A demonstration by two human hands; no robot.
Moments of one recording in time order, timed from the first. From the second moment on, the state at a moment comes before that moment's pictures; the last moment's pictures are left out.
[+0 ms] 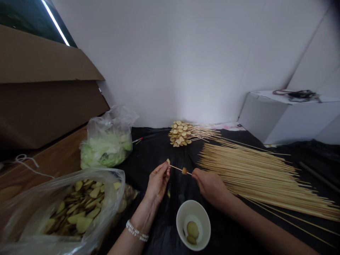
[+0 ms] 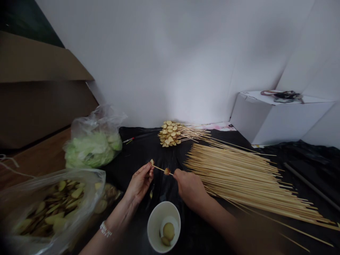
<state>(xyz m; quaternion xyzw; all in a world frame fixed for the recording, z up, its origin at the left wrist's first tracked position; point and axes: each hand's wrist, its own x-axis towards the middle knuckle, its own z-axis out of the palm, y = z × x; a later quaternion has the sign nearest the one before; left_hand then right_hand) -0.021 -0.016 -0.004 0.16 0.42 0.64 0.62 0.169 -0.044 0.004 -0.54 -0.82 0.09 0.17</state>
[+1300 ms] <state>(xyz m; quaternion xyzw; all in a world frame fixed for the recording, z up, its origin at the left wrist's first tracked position) -0.017 -0.019 -0.003 0.19 0.39 0.63 0.64 0.172 -0.042 0.001 -0.52 -0.83 0.05 0.17</state>
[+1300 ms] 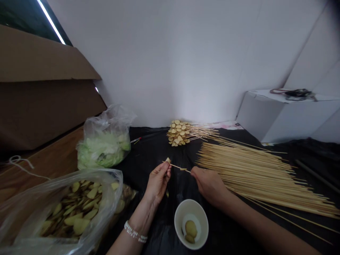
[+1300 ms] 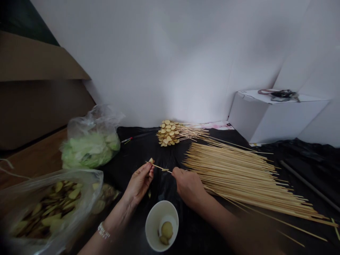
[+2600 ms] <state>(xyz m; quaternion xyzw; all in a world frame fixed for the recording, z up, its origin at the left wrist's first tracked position) -0.012 -0.019 -0.005 0.16 0.41 0.57 0.70 0.171 -0.041 0.003 -0.52 -0.84 0.03 0.14</state>
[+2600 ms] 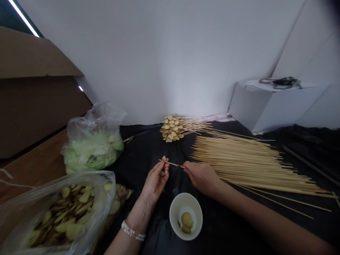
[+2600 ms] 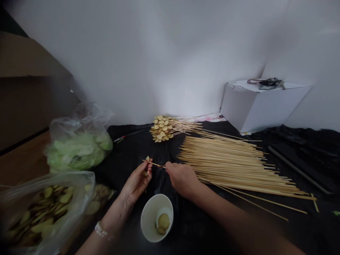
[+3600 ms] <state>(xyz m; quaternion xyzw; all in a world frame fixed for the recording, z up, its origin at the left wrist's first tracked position) -0.014 -0.019 -0.004 0.17 0.40 0.53 0.73 0.171 -0.043 0.006 -0.52 -0.85 0.03 0.10</state>
